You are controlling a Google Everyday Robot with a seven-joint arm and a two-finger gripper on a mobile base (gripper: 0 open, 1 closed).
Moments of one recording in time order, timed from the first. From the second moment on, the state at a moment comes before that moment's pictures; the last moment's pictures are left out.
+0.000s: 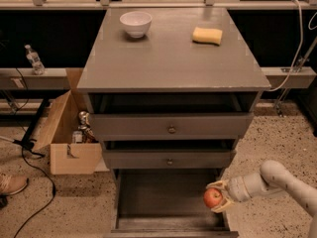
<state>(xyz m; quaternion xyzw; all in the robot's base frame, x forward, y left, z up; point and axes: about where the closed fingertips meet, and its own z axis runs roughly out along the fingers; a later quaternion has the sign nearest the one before) 0.489 -0.233 0.346 -0.66 0.61 0.30 0.31</state>
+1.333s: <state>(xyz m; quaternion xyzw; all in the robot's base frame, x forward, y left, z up) 0.441 -0.259 0.530 -0.68 0.62 0.21 0.33</state>
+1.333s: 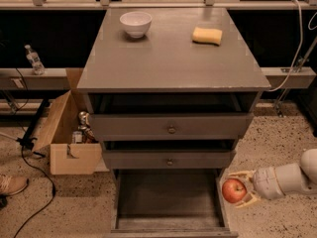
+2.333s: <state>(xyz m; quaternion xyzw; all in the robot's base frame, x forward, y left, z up) 0.451 -0.303 0.629 -0.66 0.62 0.24 0.35</state>
